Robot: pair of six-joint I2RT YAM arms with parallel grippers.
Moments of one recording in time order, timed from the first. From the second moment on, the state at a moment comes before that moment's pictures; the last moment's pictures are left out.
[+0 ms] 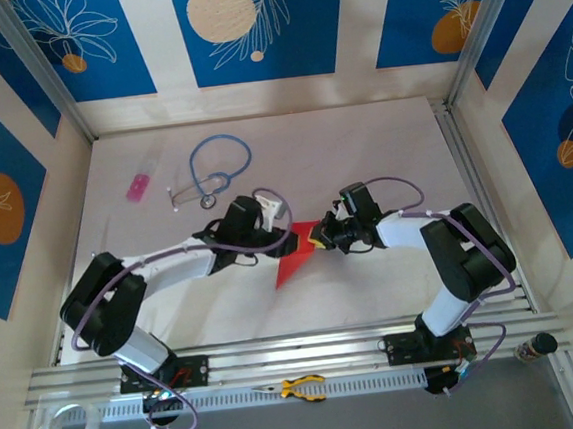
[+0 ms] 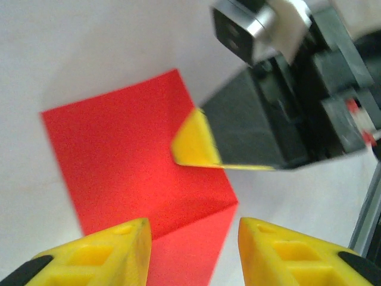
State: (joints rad) left arm -0.76 1.55 0.82 0.02 0.33 -0.39; right arm 0.44 1.62 0.68 0.06 -0.58 1.10
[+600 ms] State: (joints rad) left arm -1.02 1.59 0.78 -0.11 -0.07 -0.13; right arm 0.45 1.62 0.68 0.03 -0.57 1.16
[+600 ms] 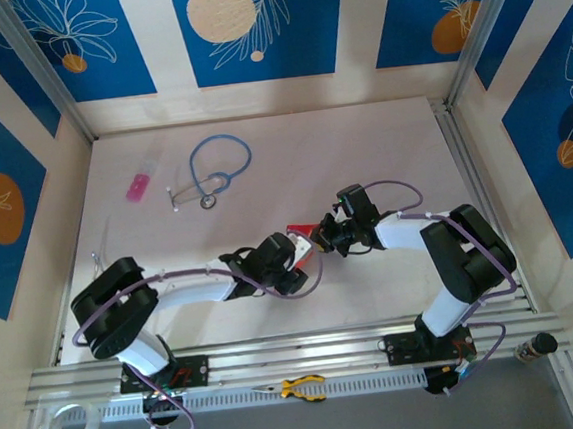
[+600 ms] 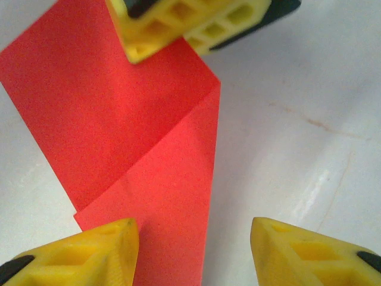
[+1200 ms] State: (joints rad) left arm -1.11 1.67 0.81 -0.15 -0.30 -0.14; right arm 0.45 1.61 0.68 0.03 -0.57 1.17
